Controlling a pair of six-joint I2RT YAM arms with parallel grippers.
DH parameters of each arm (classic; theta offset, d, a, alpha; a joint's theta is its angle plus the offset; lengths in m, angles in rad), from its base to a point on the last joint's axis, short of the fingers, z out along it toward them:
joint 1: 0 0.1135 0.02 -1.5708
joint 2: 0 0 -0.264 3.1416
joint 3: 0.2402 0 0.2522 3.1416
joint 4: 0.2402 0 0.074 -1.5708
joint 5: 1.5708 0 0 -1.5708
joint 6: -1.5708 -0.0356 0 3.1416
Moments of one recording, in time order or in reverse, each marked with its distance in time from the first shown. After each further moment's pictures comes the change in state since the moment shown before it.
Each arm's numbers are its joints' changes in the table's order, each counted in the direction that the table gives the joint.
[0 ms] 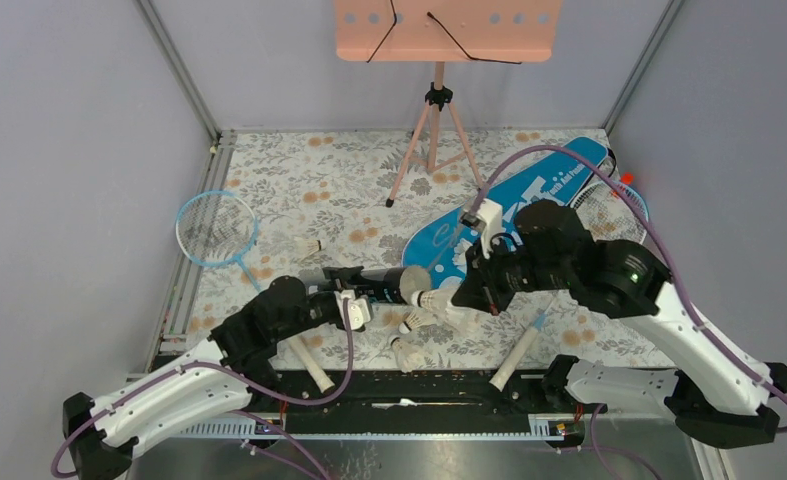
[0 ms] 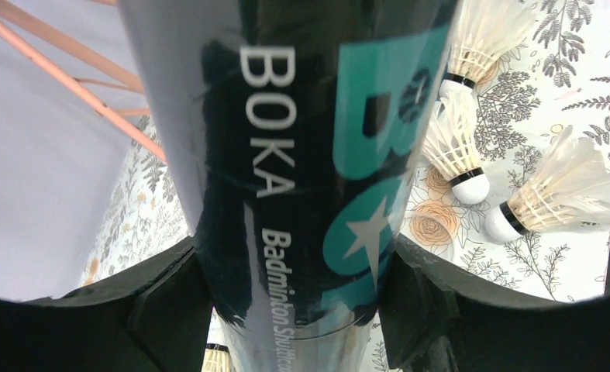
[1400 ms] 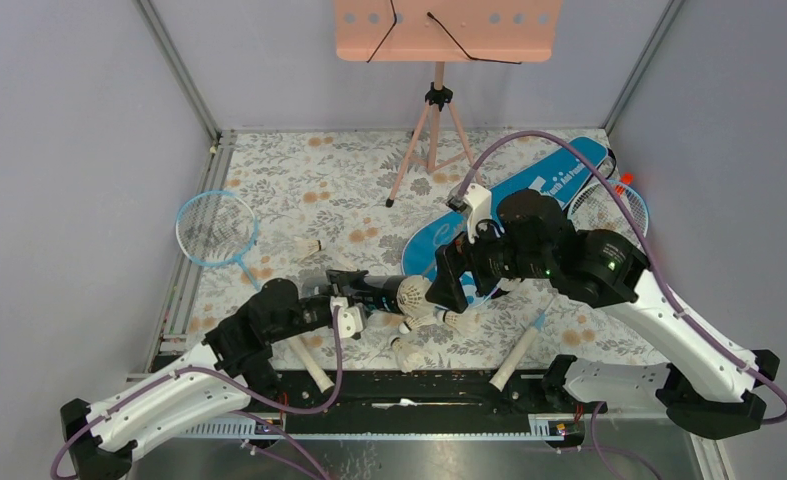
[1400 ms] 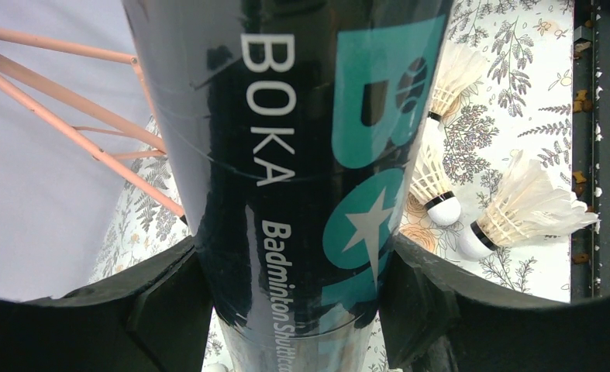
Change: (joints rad) left arm 0.001 -0.049 0.000 0.001 0.113 -0.011; right arm -0.001 0.109 0.035 -0.077 0.086 -0.007
